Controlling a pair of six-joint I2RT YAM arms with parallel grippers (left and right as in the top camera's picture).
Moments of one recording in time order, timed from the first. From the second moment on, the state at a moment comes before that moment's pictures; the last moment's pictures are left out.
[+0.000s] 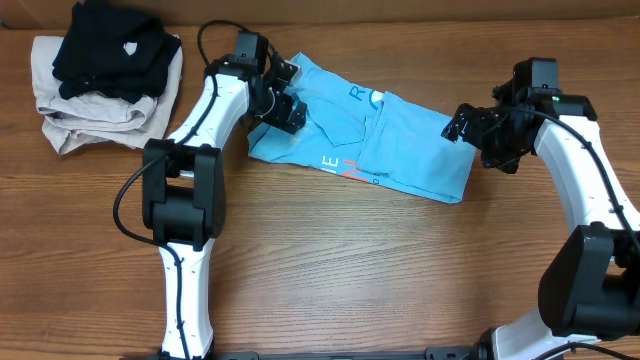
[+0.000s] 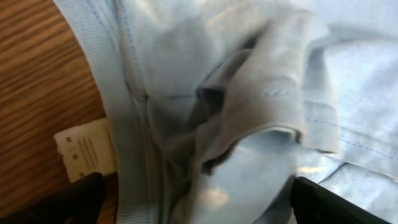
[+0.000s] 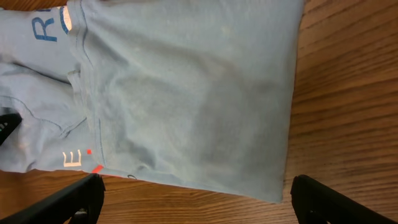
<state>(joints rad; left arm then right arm) -0.18 2.38 1.93 -0.78 0.29 0.25 -0.09 1.77 1.40 -0.92 -0.29 0.36</state>
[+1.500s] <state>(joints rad) -0.26 2.45 2.68 -1.48 0.20 0.13 -0.03 2.09 1.31 -0.51 -0.58 0.44</state>
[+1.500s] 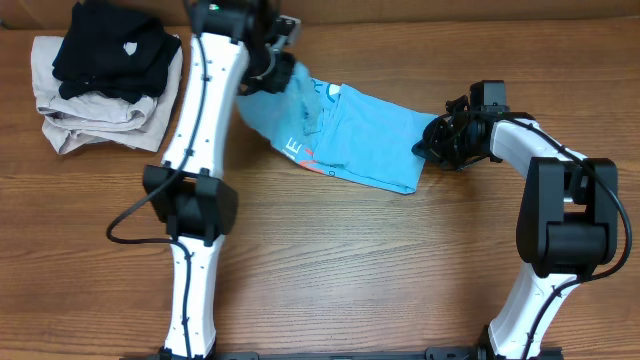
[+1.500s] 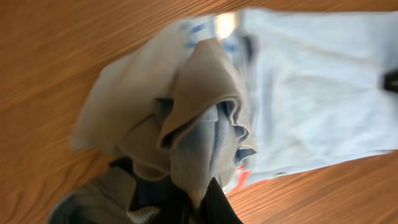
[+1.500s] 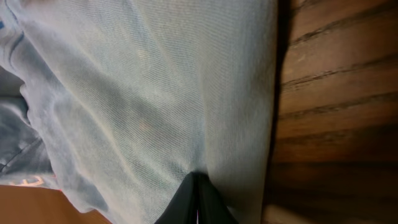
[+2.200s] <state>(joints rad) -0.70 2.46 2.72 -1.35 0.20 -0.03 -0.03 2.10 1.31 -0.51 -0.60 0.44</state>
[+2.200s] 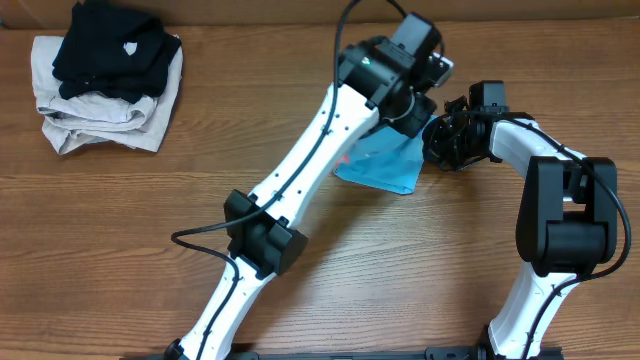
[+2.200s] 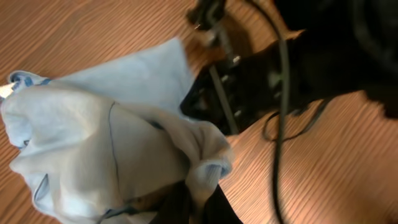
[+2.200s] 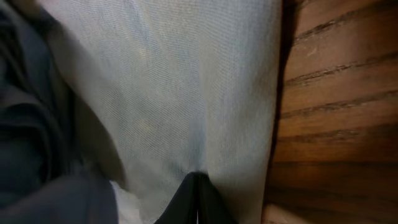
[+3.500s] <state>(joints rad) -0.60 2.41 2.95 -1.33 0.14 -0.18 -0.37 1.55 1.45 -0.77 -0.82 0.33</state>
